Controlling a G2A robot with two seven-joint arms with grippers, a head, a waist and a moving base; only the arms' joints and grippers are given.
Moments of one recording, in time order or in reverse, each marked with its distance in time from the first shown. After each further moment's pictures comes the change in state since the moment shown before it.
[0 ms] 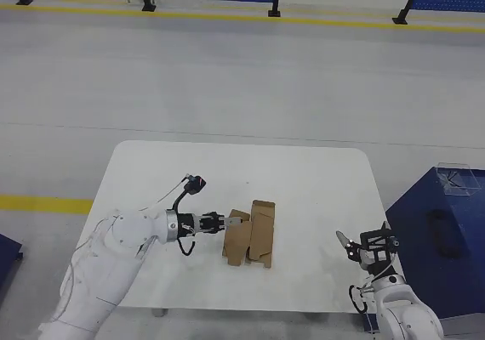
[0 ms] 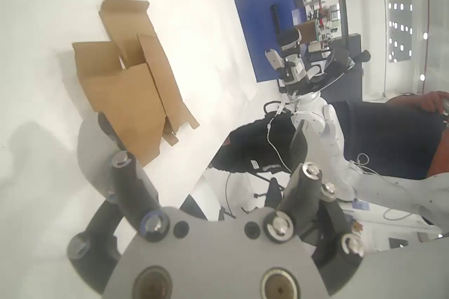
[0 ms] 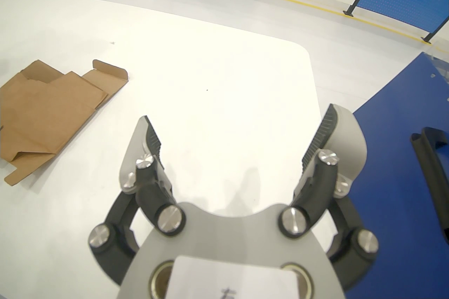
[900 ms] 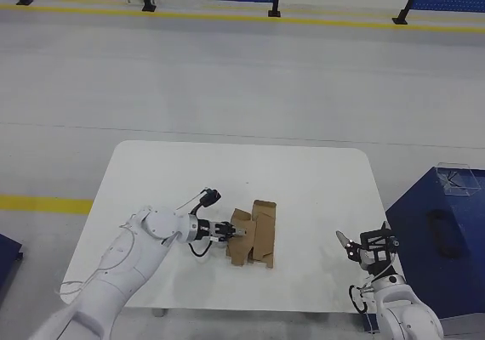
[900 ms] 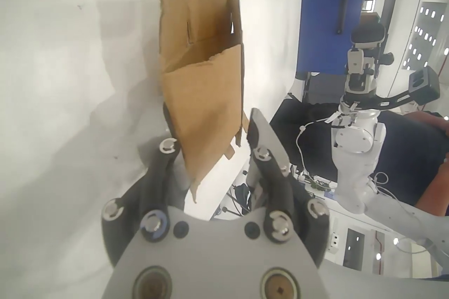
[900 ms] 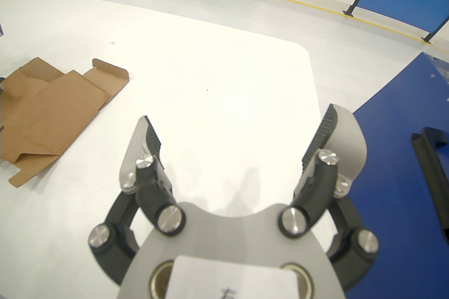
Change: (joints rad) left arm -0.229 -0.151 0.273 0.557 -0.076 -0.103 0.062; right arm 0.000 0.000 0.000 0.000 0.000 0.000 0.000
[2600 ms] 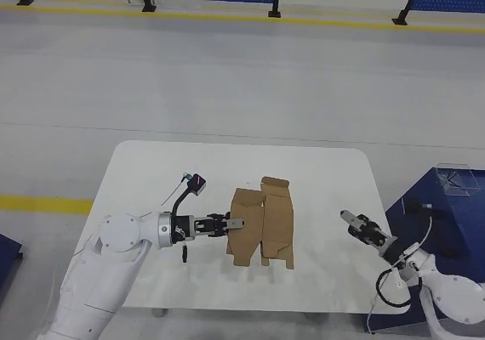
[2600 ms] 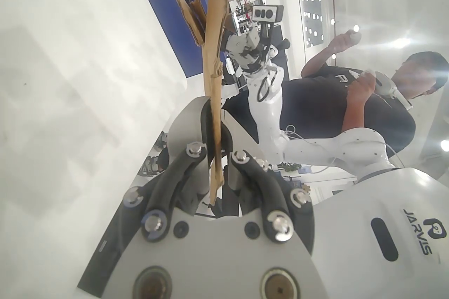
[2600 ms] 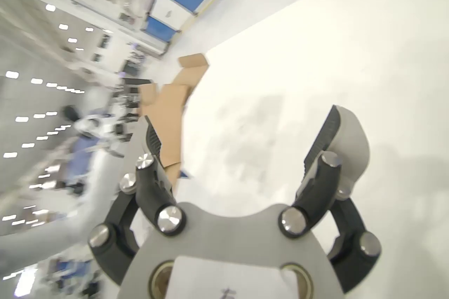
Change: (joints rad) left arm 0.345 0.147 -0.402 -0.732 -0.193 0.063 -0.178; right arm 0.183 0.027 0.220 -0.055 1.433 -0.051 0.911
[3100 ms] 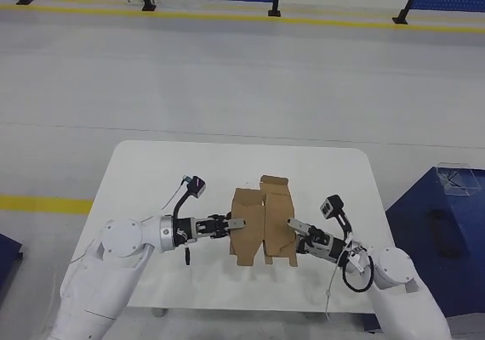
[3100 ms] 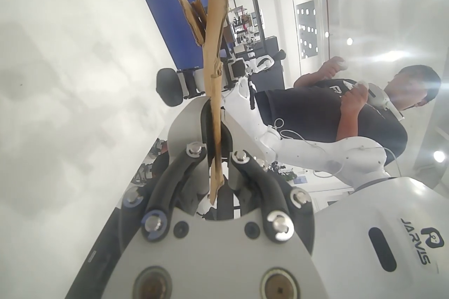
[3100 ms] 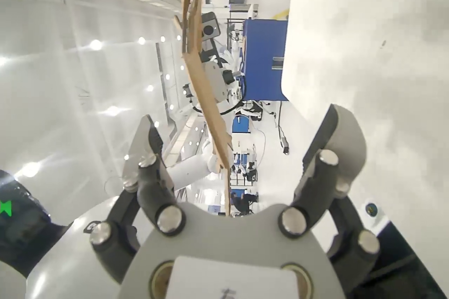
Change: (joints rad) left arm 0.035 0.005 0.010 -0.032 -0.018 0.025 0.058; right arm 0.229 -0.034 -0.395 0.336 0.338 -0.096 0.140
